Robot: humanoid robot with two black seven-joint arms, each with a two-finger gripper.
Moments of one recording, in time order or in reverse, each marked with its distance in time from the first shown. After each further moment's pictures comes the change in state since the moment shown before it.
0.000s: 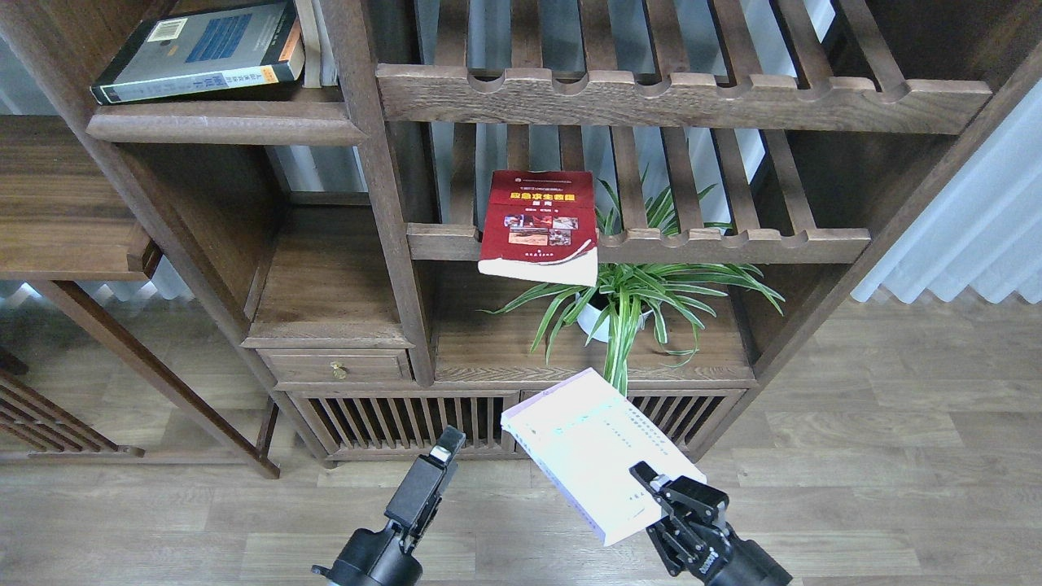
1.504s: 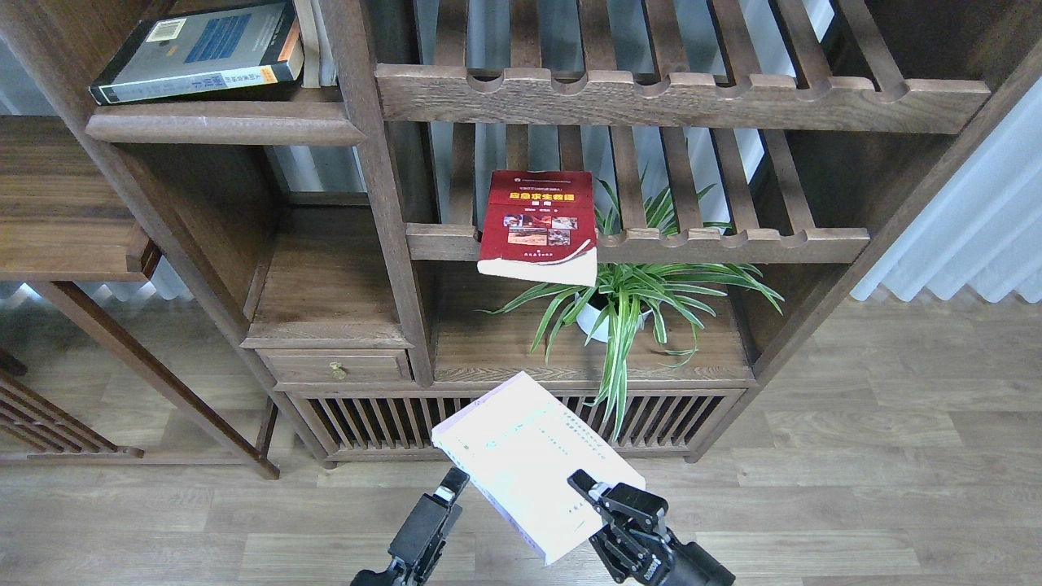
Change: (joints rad) left arm 0.057 0.000 -0.023 0.033 -0.026 0.000 0.026; right arm 0.025 0.030 -0.140 0.027 -0.104 0.000 0.054
